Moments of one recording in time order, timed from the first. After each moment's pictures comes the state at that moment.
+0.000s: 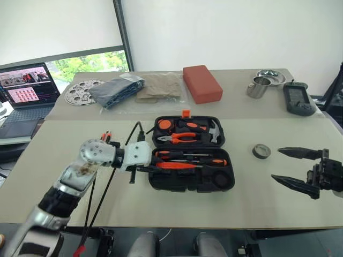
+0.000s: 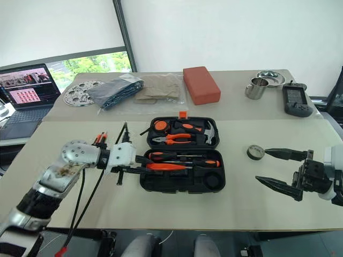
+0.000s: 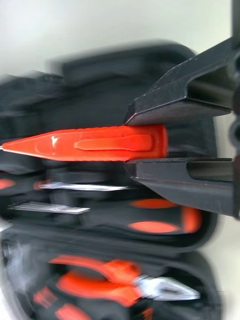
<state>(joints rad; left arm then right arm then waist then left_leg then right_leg) -0.54 0.73 -0.38 -0.02 -0.03 0.14 -1.20 0.09 -0.86 -0.56 -0.02 0.66 0.12 1.47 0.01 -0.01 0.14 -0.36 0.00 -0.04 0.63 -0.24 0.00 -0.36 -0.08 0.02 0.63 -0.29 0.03</state>
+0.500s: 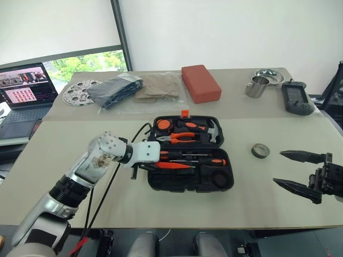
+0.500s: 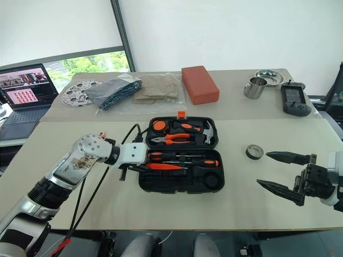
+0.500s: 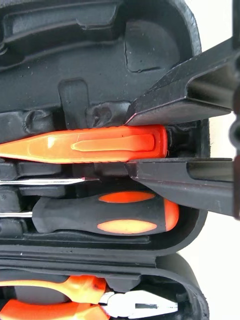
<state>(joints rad) -0.58 0.72 -0.42 -0.11 0.06 0.37 -1.23 0.12 -0.85 -0.57 -0.05 0.67 0.11 1.45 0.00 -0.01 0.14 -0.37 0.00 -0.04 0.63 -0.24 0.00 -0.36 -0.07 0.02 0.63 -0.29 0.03</state>
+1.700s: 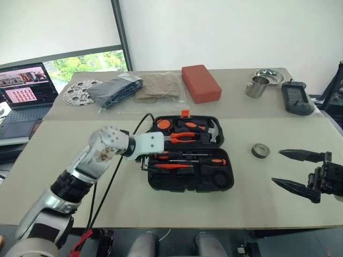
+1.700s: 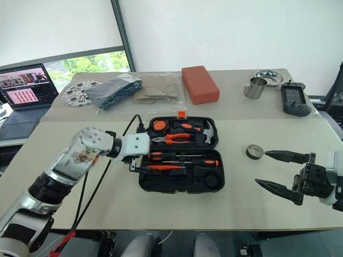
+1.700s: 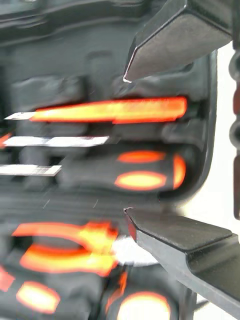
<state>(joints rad) -0.67 0.67 -0.33 -0.17 -0.02 0.48 -1.19 0.13 -0.85 -0.57 -0.07 0.67 0.11 1.44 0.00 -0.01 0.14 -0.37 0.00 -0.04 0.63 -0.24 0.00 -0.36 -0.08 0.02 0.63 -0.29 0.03</state>
